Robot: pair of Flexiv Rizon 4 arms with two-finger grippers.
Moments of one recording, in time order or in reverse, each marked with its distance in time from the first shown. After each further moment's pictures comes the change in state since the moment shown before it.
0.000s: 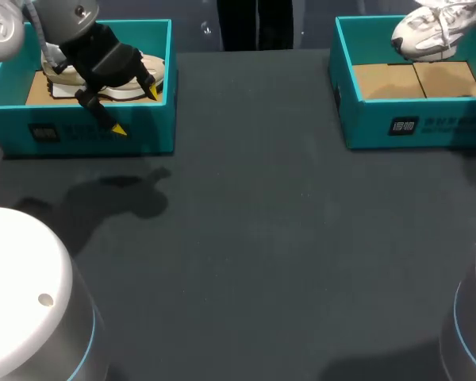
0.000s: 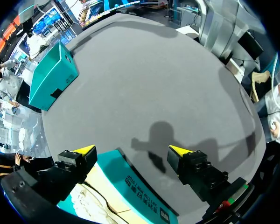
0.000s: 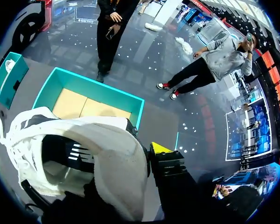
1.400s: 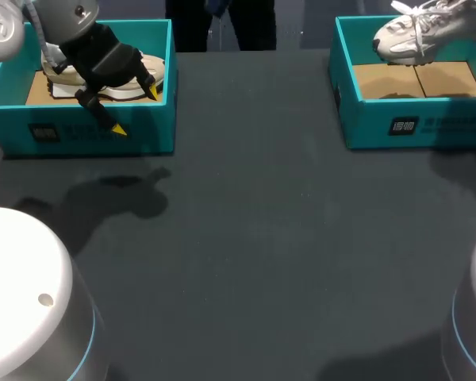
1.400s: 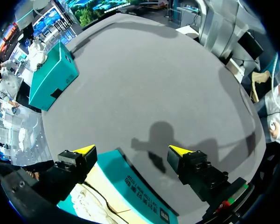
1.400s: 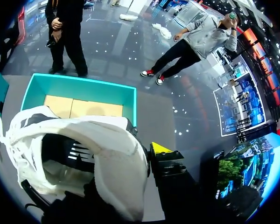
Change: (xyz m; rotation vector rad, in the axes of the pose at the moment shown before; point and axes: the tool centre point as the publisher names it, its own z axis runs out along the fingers) left arm 0.000 0.000 0.000 0.000 0.000 0.000; right arm 0.021 -0.015 0.028 0.104 -0.123 0.197
